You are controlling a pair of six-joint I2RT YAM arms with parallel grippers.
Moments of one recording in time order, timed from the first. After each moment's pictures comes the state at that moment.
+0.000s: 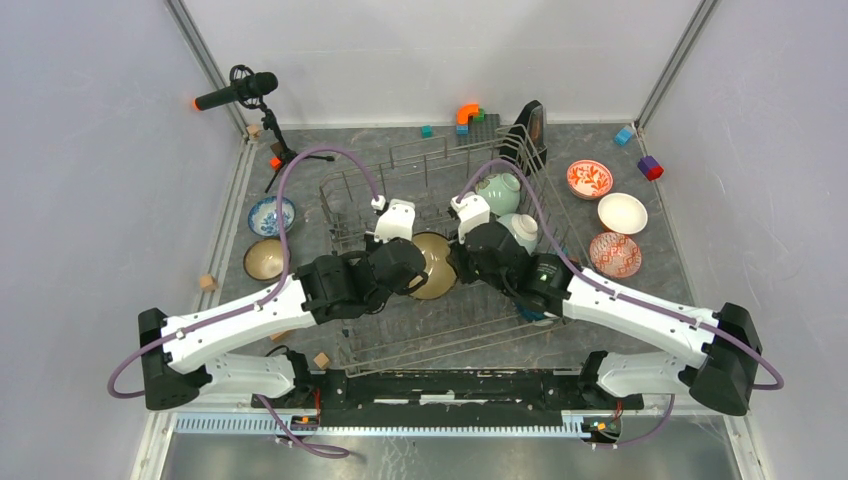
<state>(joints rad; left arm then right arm) -1.15 1.15 1.11 -0.77 -0.77 -0.59 1.02 1.22 0.97 -0.33 0.33 0.34</state>
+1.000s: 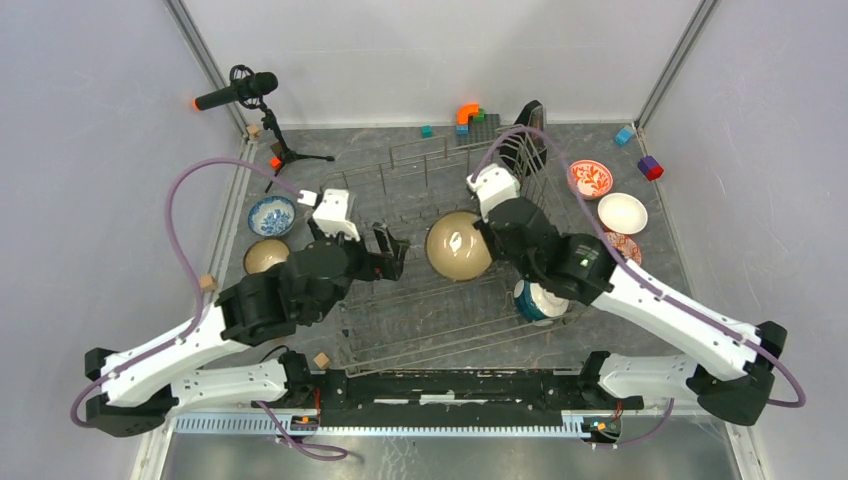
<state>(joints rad) -1.15 0.85 1.08 -0.59 -0.71 -0.57 0.99 1.15 1.18 -0.62 0.50 0.13</state>
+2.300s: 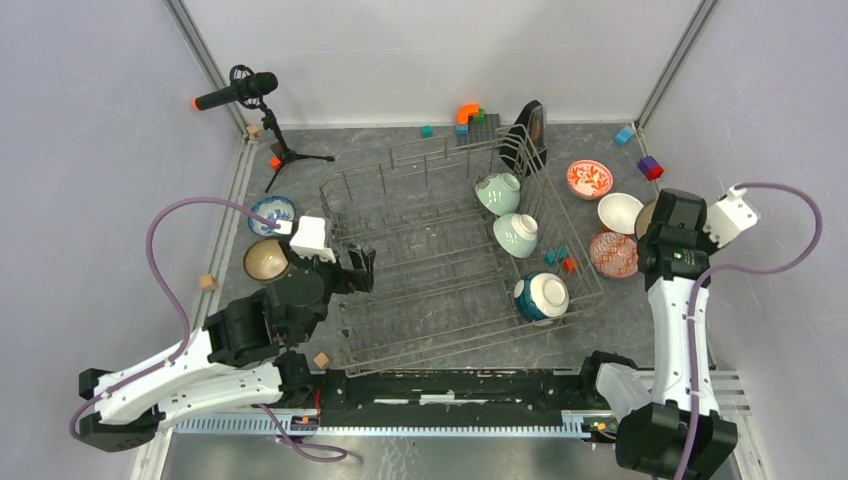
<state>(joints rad) -1.15 0.61 0.83 -0.54 -0.90 -0.40 -0.24 0.95 0.96 -0.65 0.79 0.53</state>
